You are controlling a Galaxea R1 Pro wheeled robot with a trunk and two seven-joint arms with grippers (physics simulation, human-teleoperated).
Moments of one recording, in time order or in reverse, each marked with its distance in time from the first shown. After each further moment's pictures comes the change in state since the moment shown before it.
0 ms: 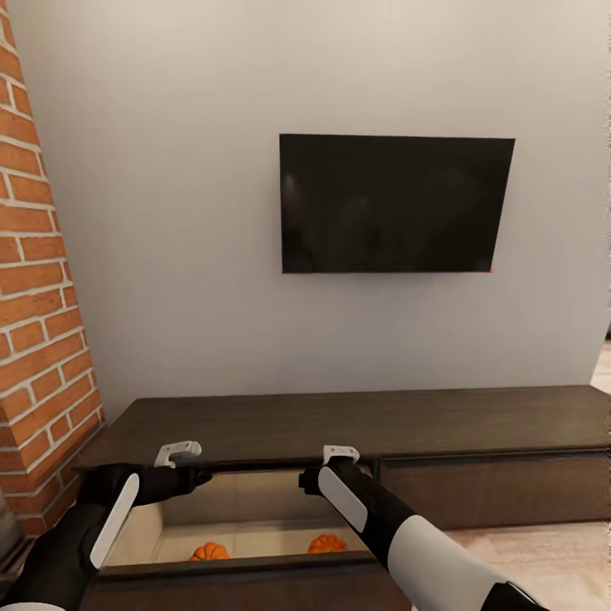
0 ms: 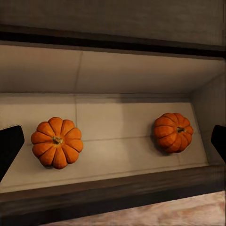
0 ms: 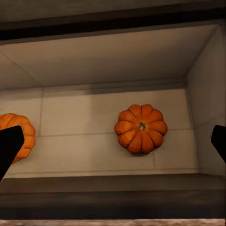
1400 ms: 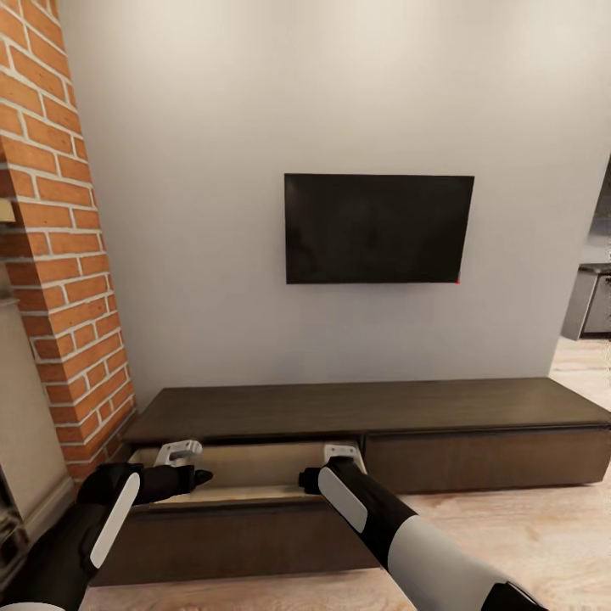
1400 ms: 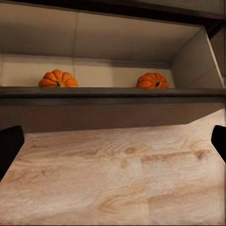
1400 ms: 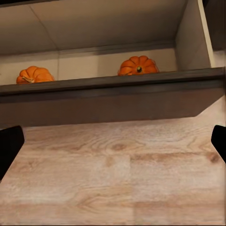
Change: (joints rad) left arm 0.000 0.000 -0.004 -0.008 0.000 0.000 0.000; right arm 0.001 0.000 0.002 0.000 0.000 -0.014 0.000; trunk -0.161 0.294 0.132
